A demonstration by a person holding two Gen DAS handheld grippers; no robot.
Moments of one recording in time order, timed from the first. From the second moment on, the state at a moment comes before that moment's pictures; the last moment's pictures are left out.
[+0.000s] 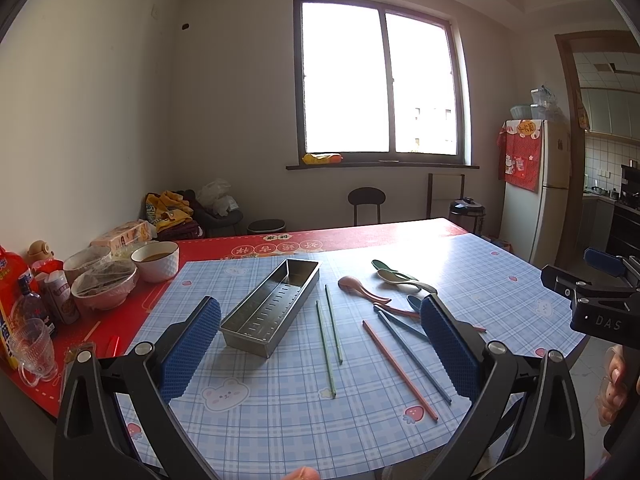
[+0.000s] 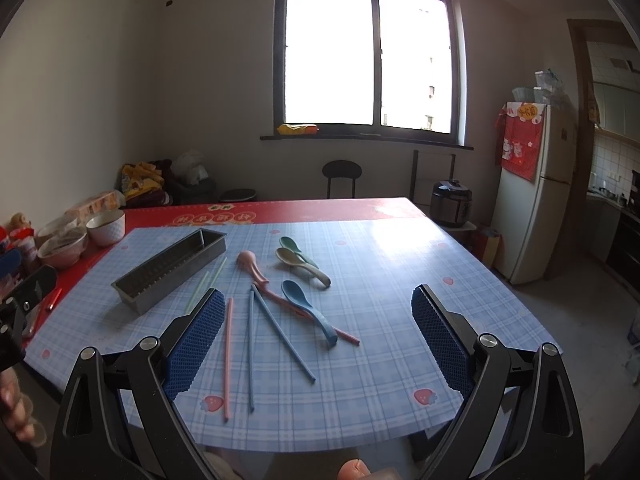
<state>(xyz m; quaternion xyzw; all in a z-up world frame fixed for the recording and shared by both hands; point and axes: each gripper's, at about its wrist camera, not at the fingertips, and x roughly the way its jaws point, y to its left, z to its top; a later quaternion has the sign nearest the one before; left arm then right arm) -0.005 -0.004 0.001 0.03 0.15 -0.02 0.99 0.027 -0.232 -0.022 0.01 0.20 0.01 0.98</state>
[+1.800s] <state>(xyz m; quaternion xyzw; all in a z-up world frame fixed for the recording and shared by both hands) 0.244 0.007 -0.146 0.01 0.42 -0.09 0.90 0.215 -0.243 -0.144 0.07 0.32 0.13 0.93</state>
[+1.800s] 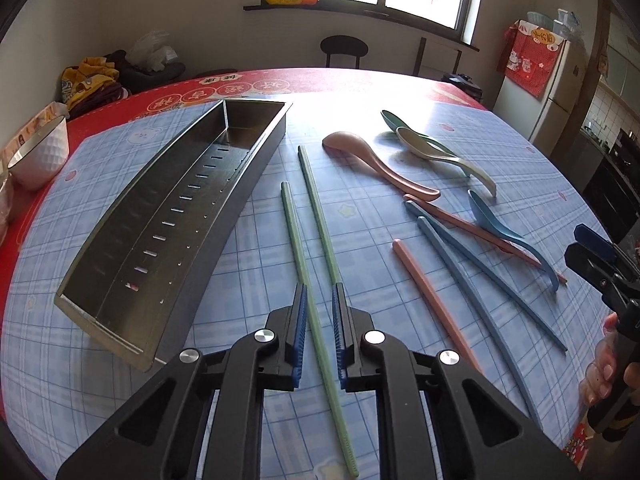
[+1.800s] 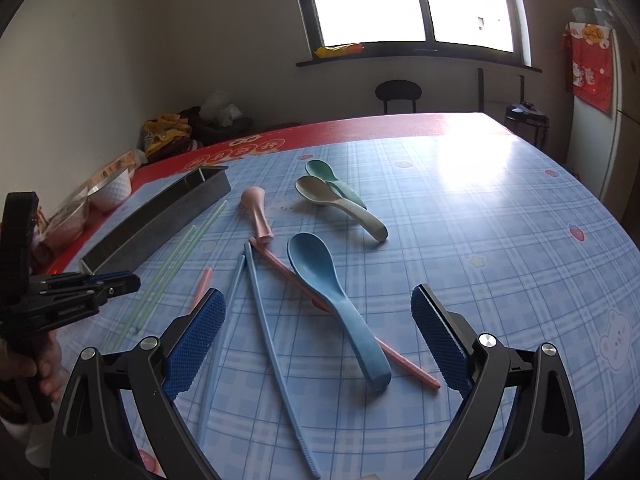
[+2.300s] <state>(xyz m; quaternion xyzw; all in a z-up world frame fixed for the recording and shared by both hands) 0.277 -0.002 -0.162 0.05 0.45 -0.06 0.89 0.225 -0.244 -0.153 0.08 0.35 0.16 0.92</state>
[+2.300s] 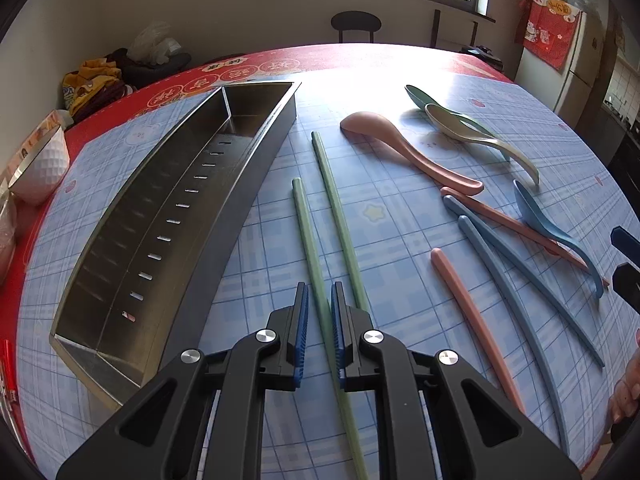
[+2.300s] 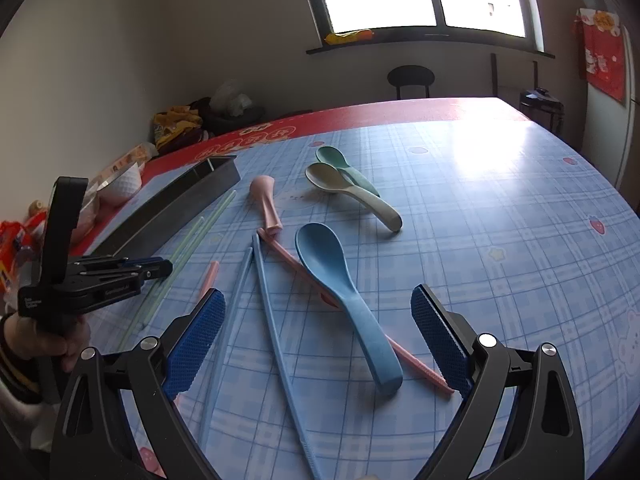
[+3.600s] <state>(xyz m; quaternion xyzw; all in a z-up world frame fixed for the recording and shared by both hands) 0.230 0.023 -0.164 -0.01 0.43 -0.11 0.90 0.276 -0.241 -0.172 -0.03 0.46 0.13 0.88</state>
